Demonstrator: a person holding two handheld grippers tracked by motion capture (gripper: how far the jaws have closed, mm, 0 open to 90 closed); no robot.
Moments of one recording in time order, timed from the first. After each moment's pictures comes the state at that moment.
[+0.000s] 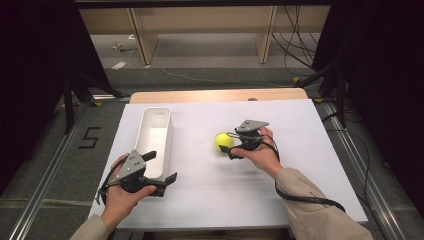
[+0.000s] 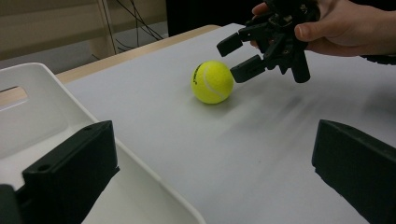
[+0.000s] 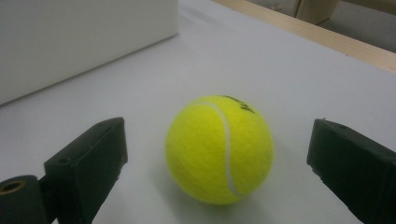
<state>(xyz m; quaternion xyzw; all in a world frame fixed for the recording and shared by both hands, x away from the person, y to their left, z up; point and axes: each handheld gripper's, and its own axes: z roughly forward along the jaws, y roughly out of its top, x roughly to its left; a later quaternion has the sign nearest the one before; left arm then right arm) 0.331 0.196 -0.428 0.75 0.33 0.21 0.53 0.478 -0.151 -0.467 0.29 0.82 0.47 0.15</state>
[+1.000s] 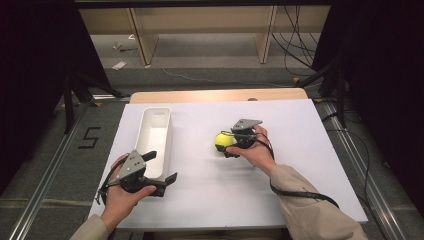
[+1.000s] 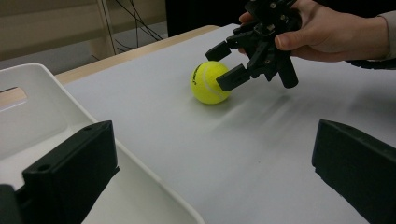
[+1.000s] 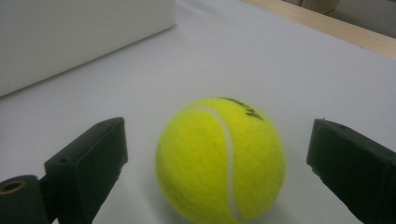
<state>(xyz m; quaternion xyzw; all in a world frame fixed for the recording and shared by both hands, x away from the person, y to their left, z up) 0.331 0.196 -0.427 0.75 0.32 0.21 0.53 0.491 -0.138 -0.477 0.29 0.83 0.46 0.14</state>
